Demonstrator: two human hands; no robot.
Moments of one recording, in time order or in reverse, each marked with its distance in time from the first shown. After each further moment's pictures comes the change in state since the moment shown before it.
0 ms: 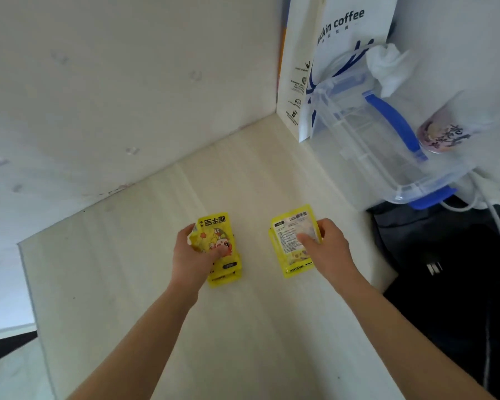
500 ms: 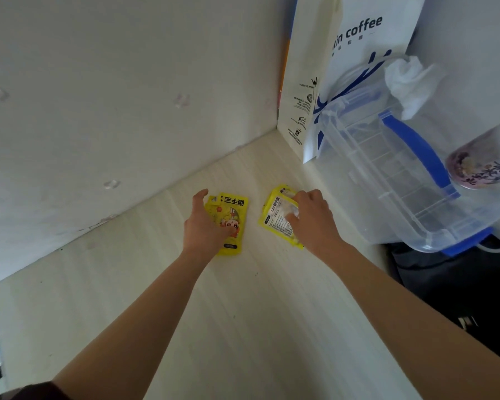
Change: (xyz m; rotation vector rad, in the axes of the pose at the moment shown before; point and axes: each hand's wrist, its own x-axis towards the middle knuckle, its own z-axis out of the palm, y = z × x) left_hand 0.100 0.080 0.055 0.453 -0.030 0.212; right_hand 0.121 -0.059 0.023 -0.599 -0.014 -0.284
